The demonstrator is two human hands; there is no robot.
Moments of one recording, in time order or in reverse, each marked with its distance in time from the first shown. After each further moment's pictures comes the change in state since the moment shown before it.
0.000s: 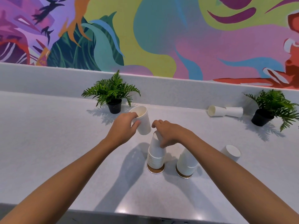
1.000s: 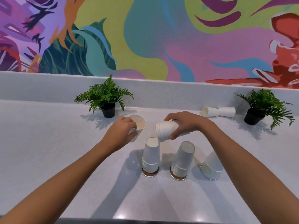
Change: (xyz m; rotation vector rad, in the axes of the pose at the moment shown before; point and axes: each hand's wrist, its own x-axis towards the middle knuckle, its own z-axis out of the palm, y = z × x) left_hand 0.000 0.008 0.001 0.199 -0.145 0.181; right_hand -0.025 0.083 -0.035 0.250 0.062 0.060
